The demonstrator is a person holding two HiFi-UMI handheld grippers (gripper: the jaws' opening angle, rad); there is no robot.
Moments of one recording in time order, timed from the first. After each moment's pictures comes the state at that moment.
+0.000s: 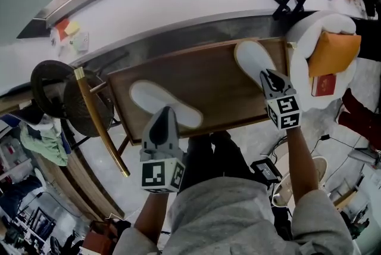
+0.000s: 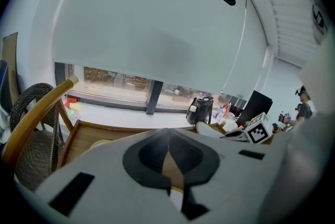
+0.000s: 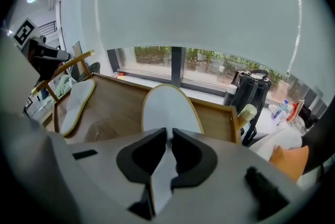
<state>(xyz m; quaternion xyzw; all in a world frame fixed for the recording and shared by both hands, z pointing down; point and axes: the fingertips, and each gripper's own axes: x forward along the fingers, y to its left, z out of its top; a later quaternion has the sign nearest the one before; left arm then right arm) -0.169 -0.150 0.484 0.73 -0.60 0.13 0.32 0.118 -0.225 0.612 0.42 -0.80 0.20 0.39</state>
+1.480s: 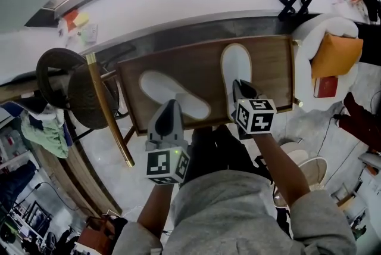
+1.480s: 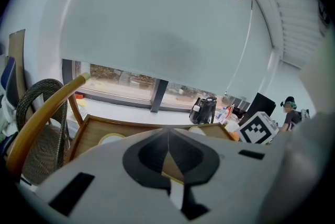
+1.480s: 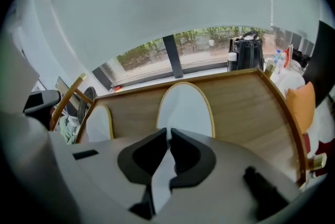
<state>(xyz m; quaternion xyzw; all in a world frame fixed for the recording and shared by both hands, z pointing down) -0.185 -0.132 0.484 0.71 -0.61 0.13 0.33 0.004 -0.167 0.612 0.46 -0.72 0.40 0.33</state>
